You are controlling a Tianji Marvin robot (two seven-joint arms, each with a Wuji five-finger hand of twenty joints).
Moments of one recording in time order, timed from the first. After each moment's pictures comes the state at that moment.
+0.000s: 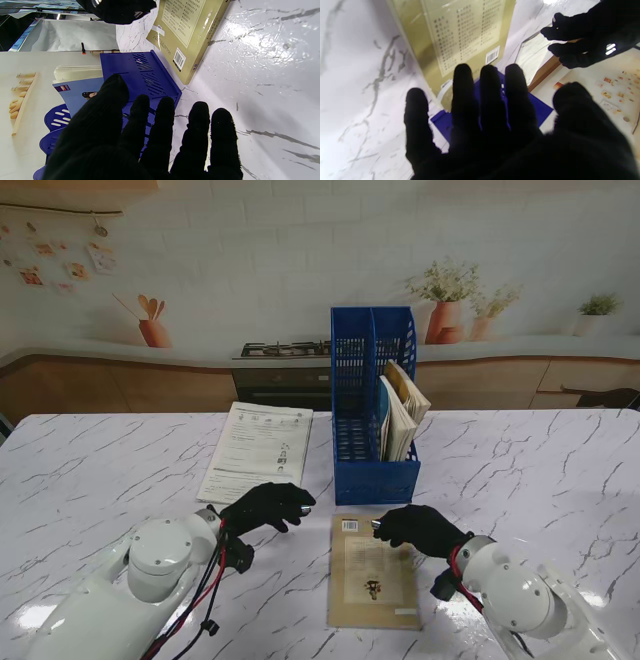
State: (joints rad) left arm 1.49 -1.12 -1.14 -1.55 -0.16 0.16 -0.31; right arm -1.74 -1.08 1.30 -1.74 -0.32 0.05 0.24; left_hand 0.95 -0.34 0.38 -0.06 0.54 0.21 0.54 0.43 0.64 0.25 0.40 0.46 0.46 0.40 0.44 0.54 0.12 0.39 1.04 0.56; right_hand 0.66 -0.13 0.29 -0.08 0.81 0.04 0.44 0.60 0.94 0.08 0.37 0.35 0.91 0.10 0.34 0.32 0.25 0.59 1.16 0.38
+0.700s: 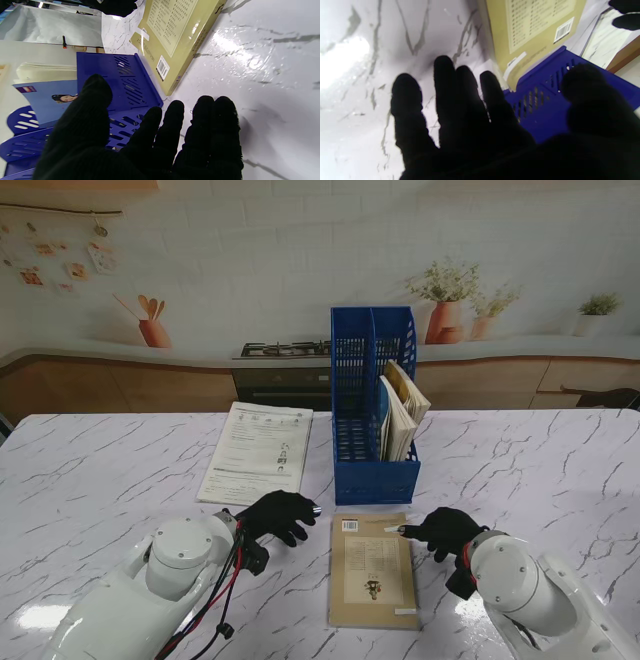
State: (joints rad) left arm 1.44 -1.15 -1.07 -1.49 -0.19 0.29 -0.26; right arm -1.73 -1.06 1.30 -1.81 -0.43 0.49 0.27; left_hand 0.84 -0.29 0.26 -0.06 0.48 0.43 0.36 0.33 0.61 0.40 0.40 0.40 0.53 0.48 0.55 0.49 0.33 0.40 1.11 0.58; right_hand 0.50 -0.36 0.48 -0.08 0.77 0.29 0.35 0.62 0.92 0.30 0.44 0.29 0.98 0.23 0.43 0.33 0.58 0.59 1.37 0.52
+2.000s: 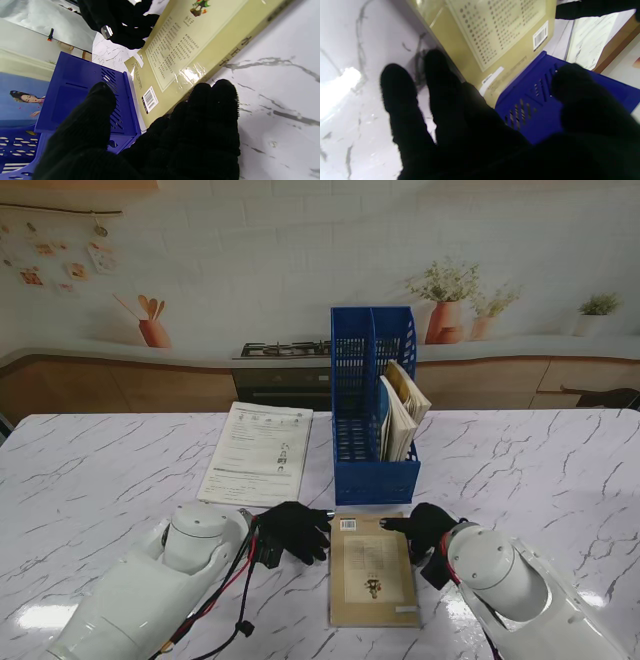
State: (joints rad) left arm 1.33 -1.19 -1.00 -1.39 -0.43 0.53 -0.32; right arm -1.61 -1.08 1.19 -1.72 -0.23 0.57 0.20; left_hand 0.86 -0.25 0.35 -0.06 0.52 0.61 0.12 0.30 0.59 0.56 0.51 0.38 0.70 0.47 0.66 0.42 0.63 0.40 1.14 0.44; right_hand 0.52 -0.37 0.57 -0.08 0.74 0.56 0.28 0.53 0.83 0.50 0.61 0.35 1.05 0.29 0.49 0.29 0.72 0.59 1.32 0.32
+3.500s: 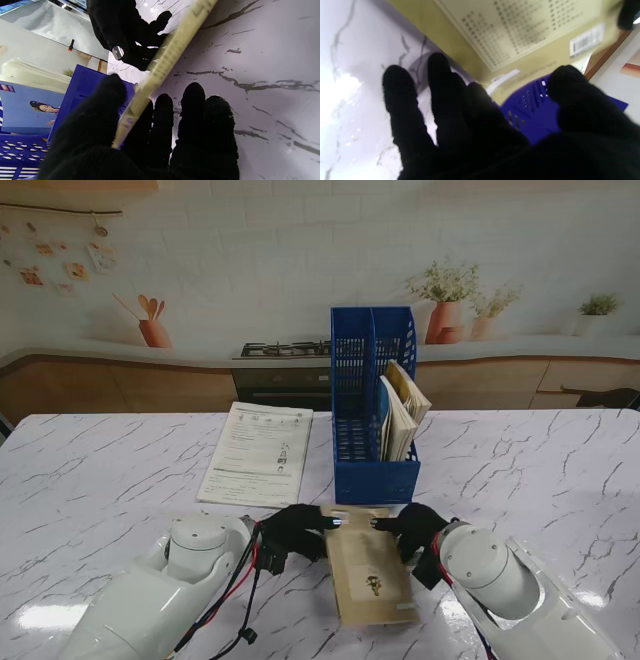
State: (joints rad) left arm 1.36 -1.20 -1.00 -1.37 -0.46 0.41 -0.35; right arm -1.60 -1.09 1.17 -1.72 -0.20 0.56 0.20; left_hand 0.94 -0.37 0.42 -0.06 0.43 0.32 0.83 0.58 0.58 0.28 0.83 0.84 0.65 0.37 0.91 0.83 0.49 0.32 1.36 0.70; right_hand 0.53 -0.35 0.59 -0.08 0.70 0.45 0.26 0.51 0.79 0.42 0.58 0.34 1.00 0.27 0.49 0.29 0.67 0.59 1.31 0.30
